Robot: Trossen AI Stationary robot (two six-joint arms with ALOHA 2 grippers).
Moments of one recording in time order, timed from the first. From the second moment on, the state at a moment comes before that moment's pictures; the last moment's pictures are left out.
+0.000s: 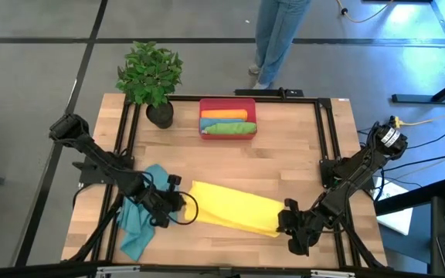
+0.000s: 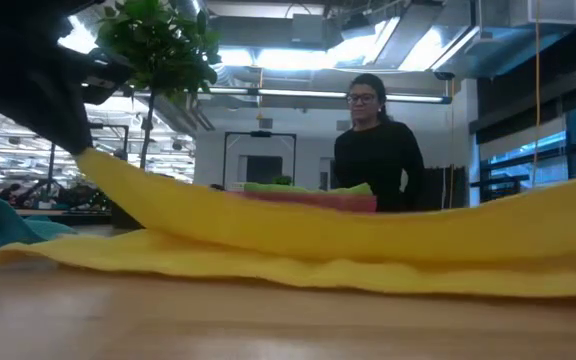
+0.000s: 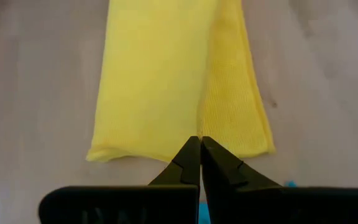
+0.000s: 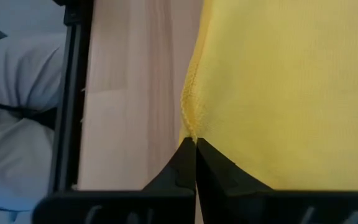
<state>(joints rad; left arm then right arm) -0.63 1.37 0.72 -0.34 -0.41 -0.26 0.86 1.50 0.75 -0.22 0.29 0.89</state>
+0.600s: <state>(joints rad) -0.63 1.37 0.73 -0.27 -0.31 -0.25 0.86 1.50 0.75 -0.23 0.18 0.92</state>
